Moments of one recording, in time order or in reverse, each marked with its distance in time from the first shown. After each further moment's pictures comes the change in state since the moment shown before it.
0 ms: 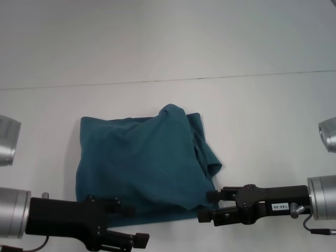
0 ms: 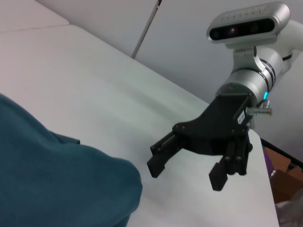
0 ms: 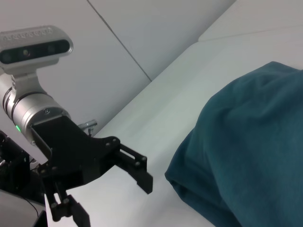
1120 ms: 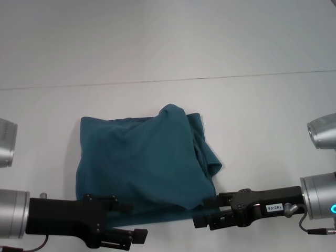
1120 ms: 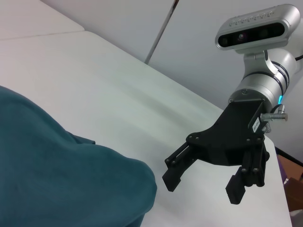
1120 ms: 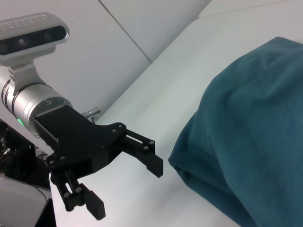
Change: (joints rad) left arm 0.014 -0.004 -0.006 -0.008 -0.008 -0.037 0.007; right arm 0.033 -0.002 -0.026 0.006 -0.036 0.006 0.078
